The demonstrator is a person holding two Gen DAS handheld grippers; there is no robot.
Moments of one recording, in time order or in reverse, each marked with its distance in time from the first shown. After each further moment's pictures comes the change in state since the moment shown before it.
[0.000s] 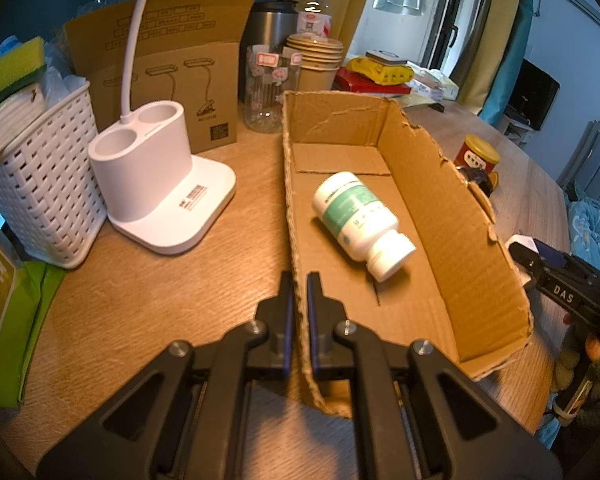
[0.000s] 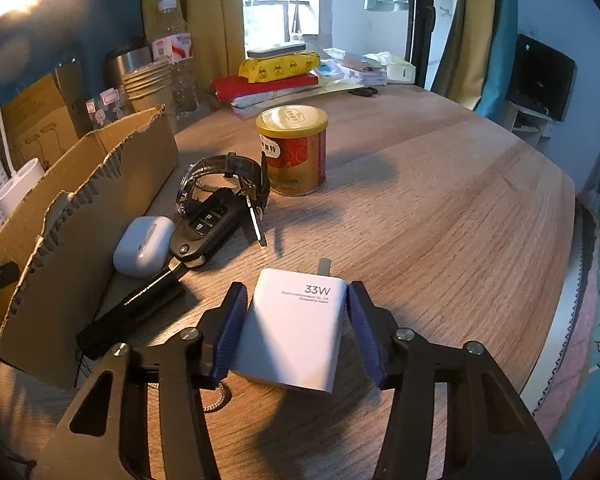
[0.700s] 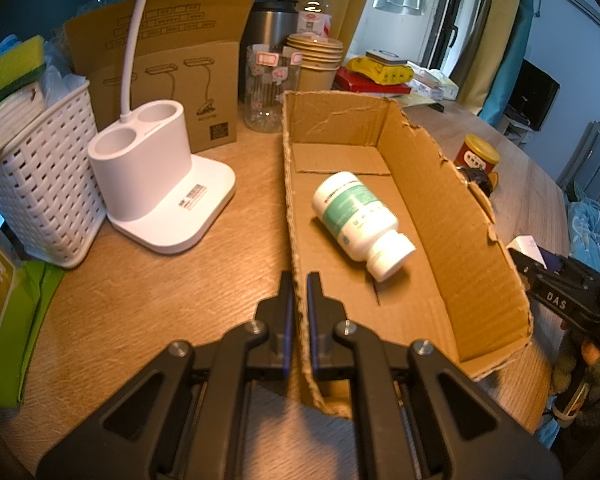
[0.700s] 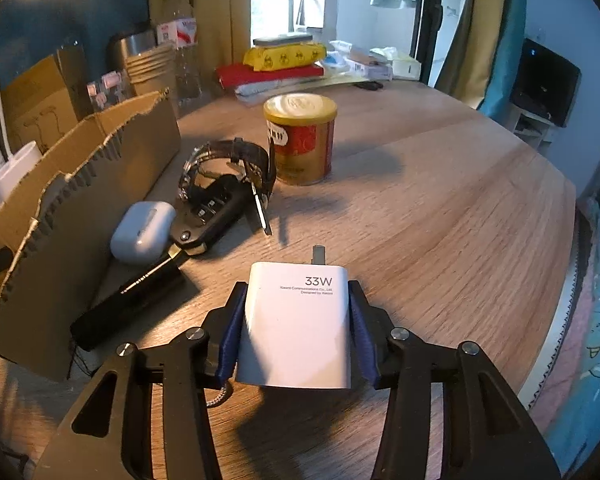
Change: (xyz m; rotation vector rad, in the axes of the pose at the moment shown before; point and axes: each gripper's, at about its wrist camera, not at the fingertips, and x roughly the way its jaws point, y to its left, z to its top) left arm 0.000 0.000 0.000 0.001 -0.001 0.001; right arm 0.005 0.008 0.001 -0.035 0.031 -0.015
